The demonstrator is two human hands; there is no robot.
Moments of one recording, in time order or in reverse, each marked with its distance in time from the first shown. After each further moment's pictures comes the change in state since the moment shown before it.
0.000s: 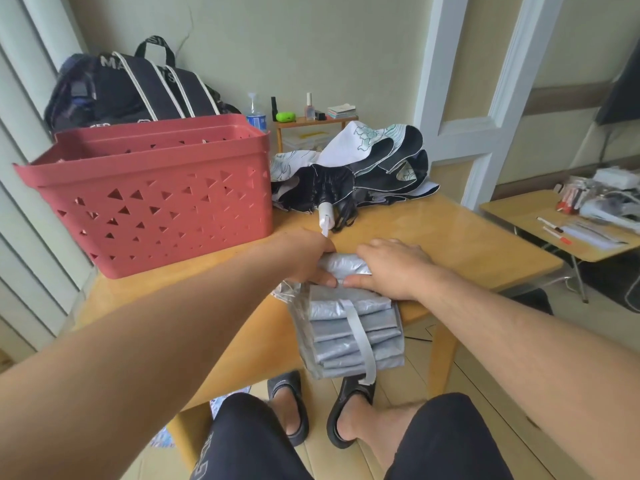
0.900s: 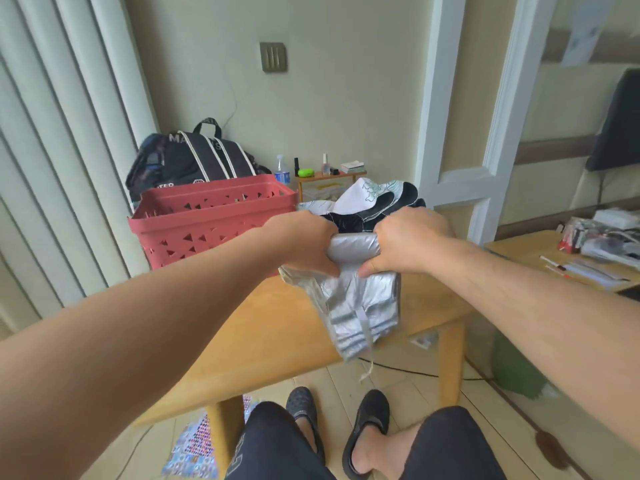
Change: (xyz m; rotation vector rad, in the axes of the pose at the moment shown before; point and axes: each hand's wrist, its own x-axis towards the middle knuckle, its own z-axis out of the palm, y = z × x) left_hand -0.125 0.020 -0.113 0.219 0.302 -0.033; right_hand -0.085 -0.041 -0.141 -0.244 0.317 0.077
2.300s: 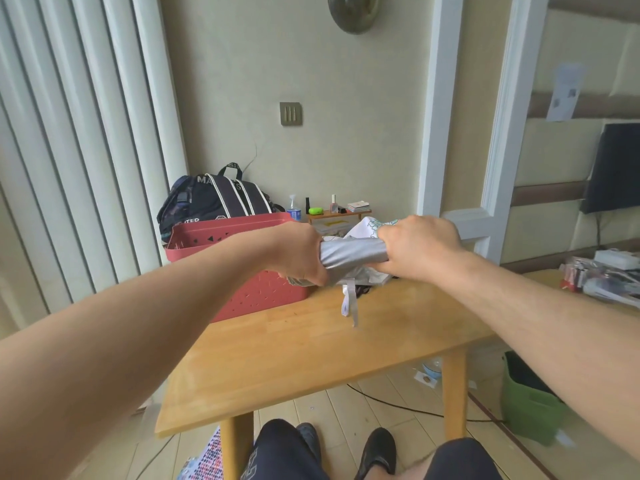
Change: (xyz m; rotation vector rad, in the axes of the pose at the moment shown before) left_hand -0.059 -0.023 -0.061 -0.256 -0.062 -0.104; right_hand -0.032 0.001 -0.058 -0.069 0.253 -0.031
